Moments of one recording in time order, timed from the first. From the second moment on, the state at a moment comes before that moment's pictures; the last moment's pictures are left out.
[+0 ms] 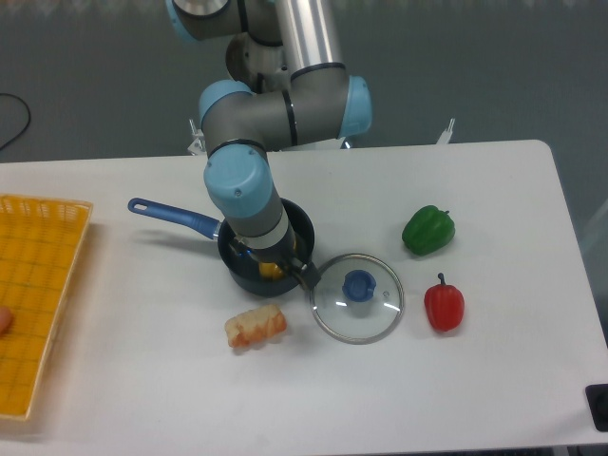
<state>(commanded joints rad) 2.30 -1.90 -1.67 -1.10 1.70 0.93</state>
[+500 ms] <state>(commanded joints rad) 2.43 -1.90 -1.64 -1.09 1.65 0.93</state>
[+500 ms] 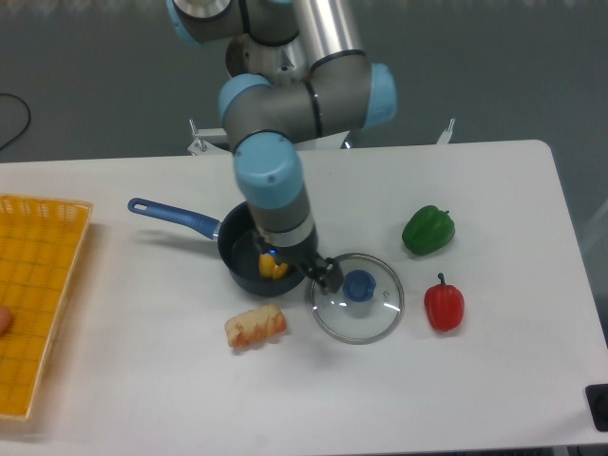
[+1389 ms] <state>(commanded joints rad) 2.63 -1.95 -1.66 -1.06 1.63 1.17</state>
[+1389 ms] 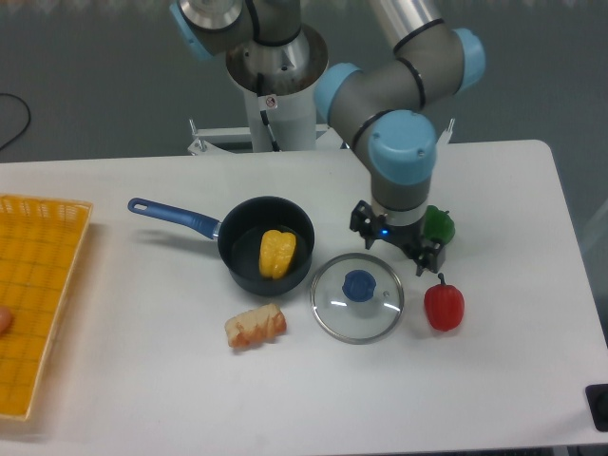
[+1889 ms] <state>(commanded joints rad) 2.63 -1.99 -1.70 -1.03 1.59 0.99</state>
